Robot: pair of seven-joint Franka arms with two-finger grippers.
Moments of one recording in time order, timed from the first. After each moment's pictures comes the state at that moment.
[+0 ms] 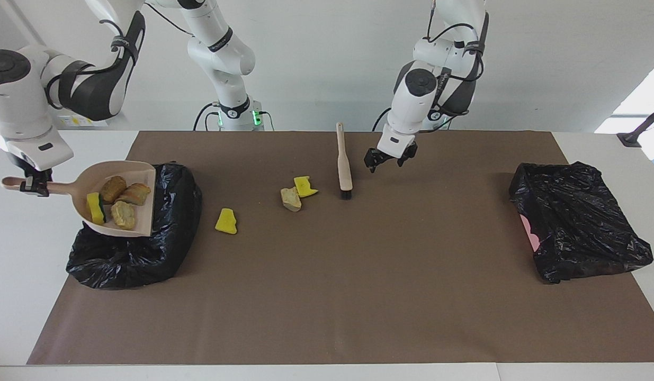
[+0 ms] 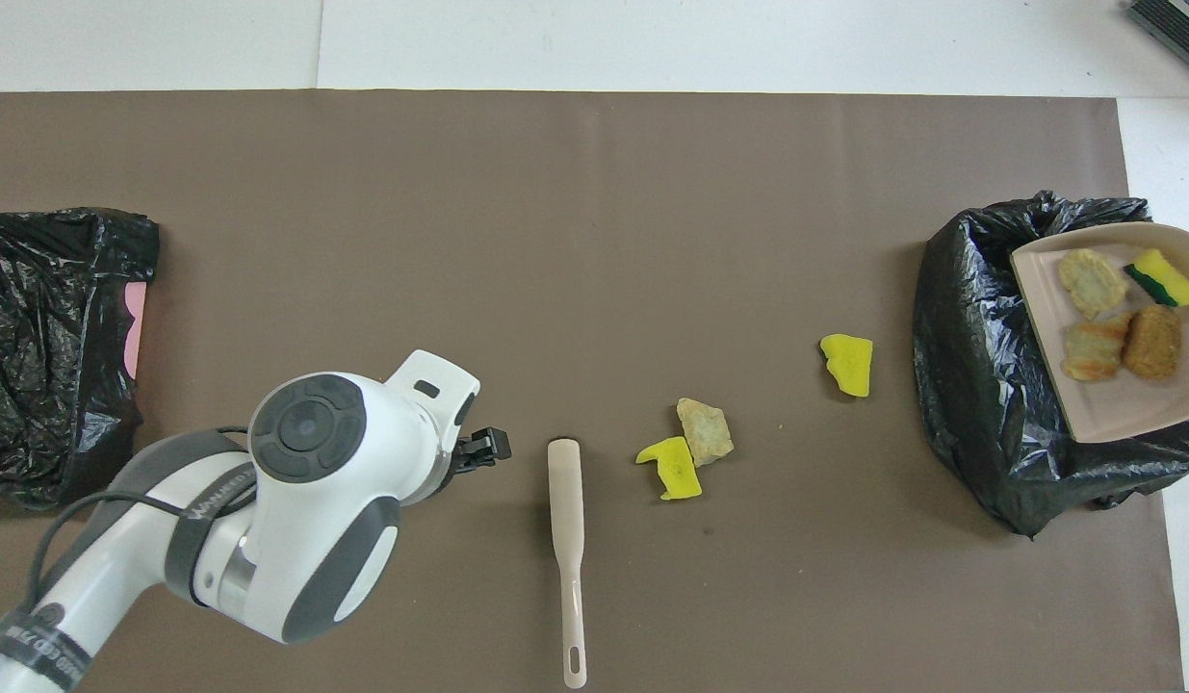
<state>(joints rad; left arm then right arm) -0.50 -0.08 -0.02 -2.21 -0.12 2.07 -0.67 -0.43 0.20 0.10 -1.62 -0.48 1.98 -1.94</state>
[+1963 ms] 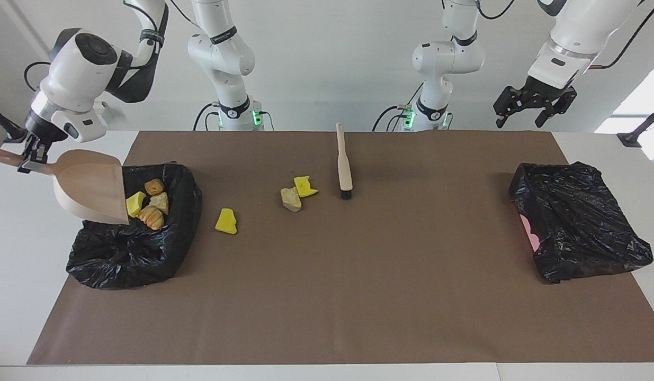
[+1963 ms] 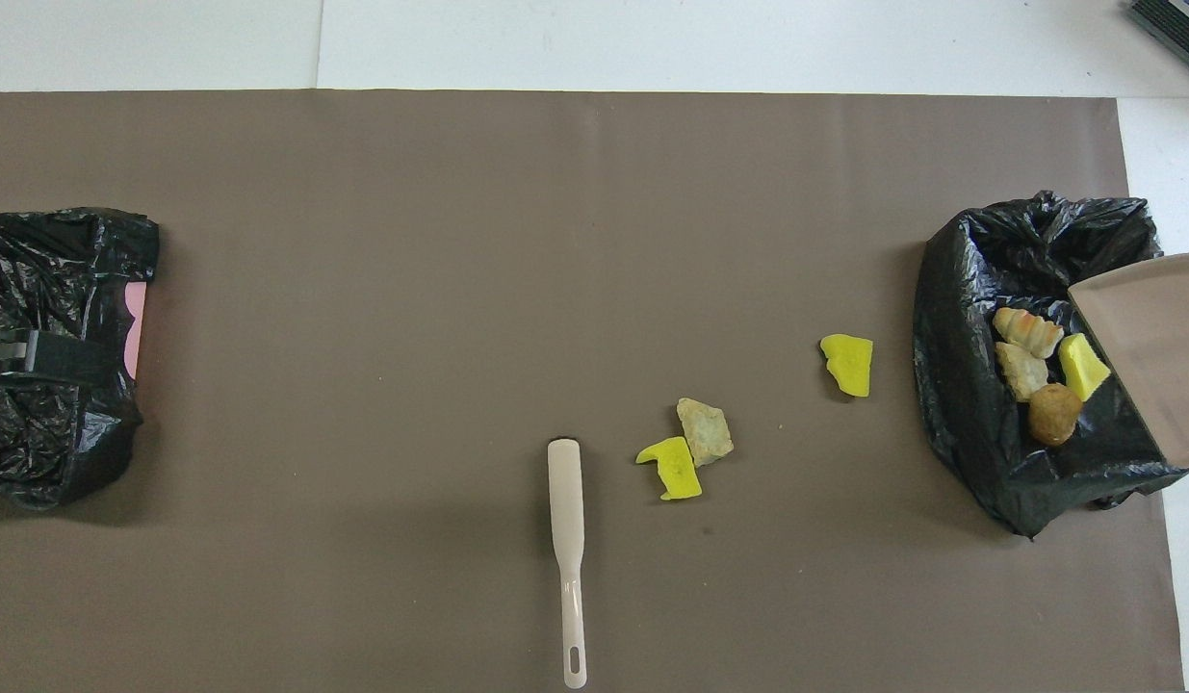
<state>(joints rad) -0.04 -0.12 -0.04 -1.63 0.01 1.49 -0.02 -0.44 -0.08 0.11 -2.00 -0.93 2.31 -1.76</state>
